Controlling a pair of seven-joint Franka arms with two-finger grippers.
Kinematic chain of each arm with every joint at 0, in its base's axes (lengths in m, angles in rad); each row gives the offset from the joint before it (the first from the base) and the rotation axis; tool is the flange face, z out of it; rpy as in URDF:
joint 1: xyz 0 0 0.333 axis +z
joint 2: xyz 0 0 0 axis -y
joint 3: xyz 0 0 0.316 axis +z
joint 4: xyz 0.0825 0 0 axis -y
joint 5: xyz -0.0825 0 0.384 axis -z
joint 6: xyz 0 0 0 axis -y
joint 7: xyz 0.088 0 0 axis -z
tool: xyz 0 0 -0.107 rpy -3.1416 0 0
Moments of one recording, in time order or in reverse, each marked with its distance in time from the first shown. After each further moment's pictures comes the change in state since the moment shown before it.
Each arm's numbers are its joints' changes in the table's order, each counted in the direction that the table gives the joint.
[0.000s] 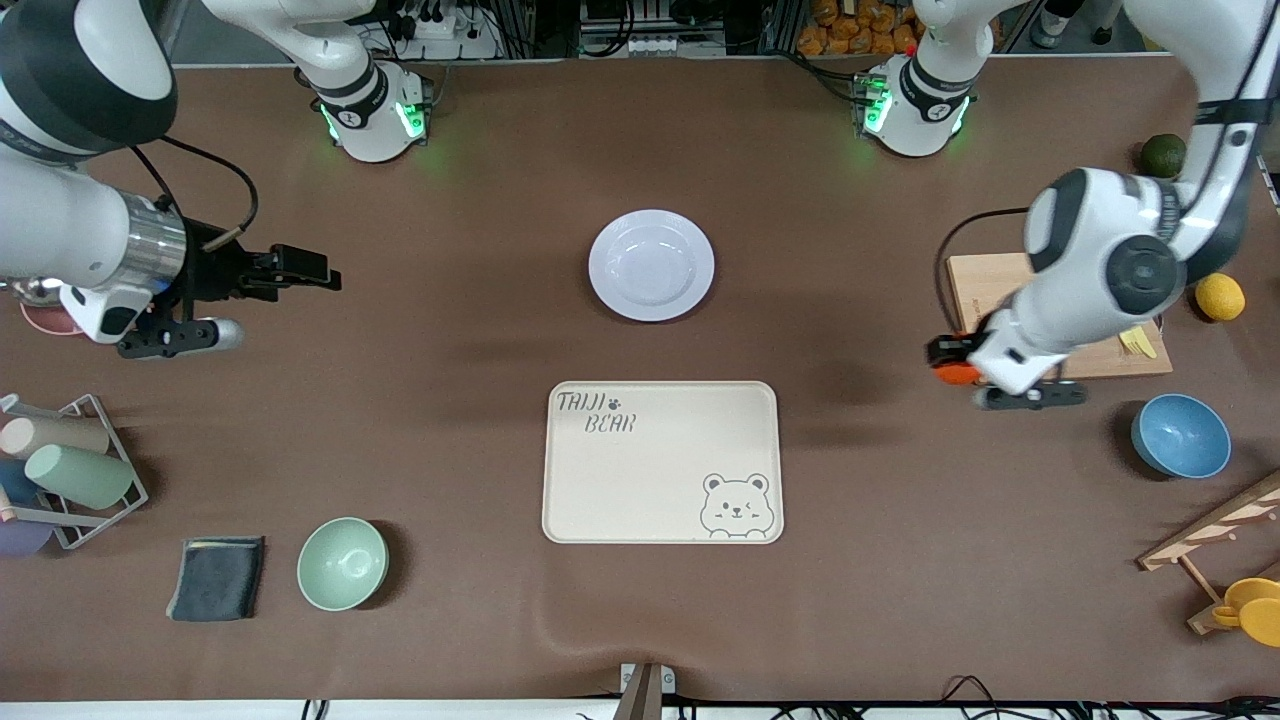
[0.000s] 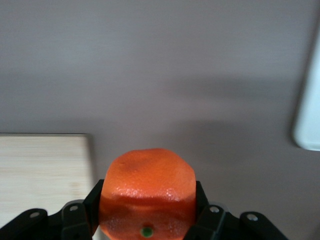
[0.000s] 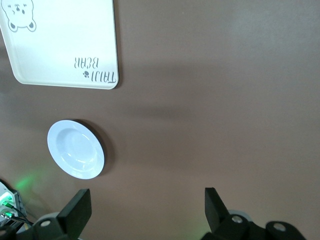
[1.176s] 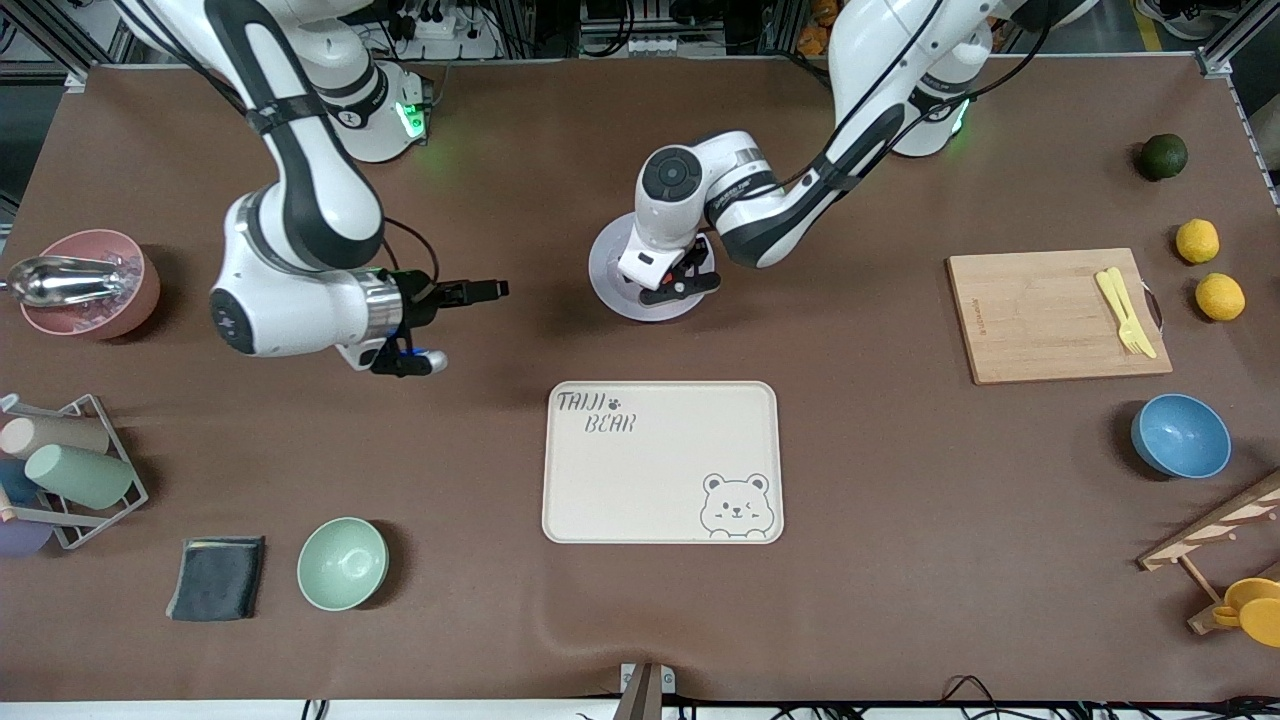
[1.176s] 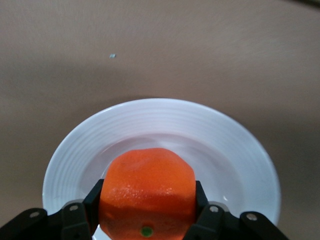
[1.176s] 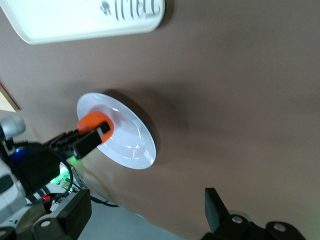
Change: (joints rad) left arm -0.704 -0.375 -0.012 0.064 -0.203 0.260 -1.039; right arm 0.194 -0.137 0.002 -0.364 -0.370 0.285 -0.009
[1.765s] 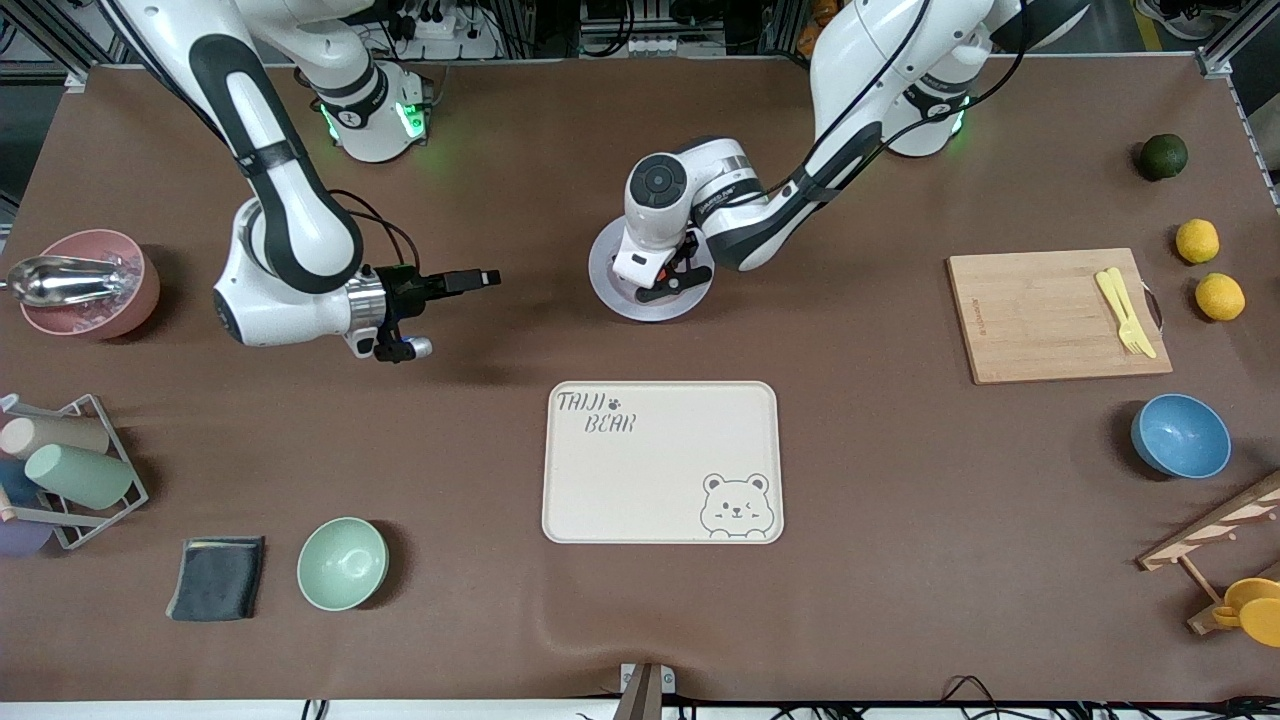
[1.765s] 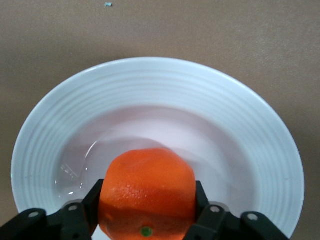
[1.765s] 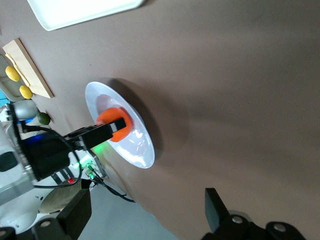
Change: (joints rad) left arm -0.036 -0.042 0.000 0.015 -0.001 0.005 -0.106; right arm -0.061 0.008 -0.014 -0.263 -0.274 0.109 -0.385
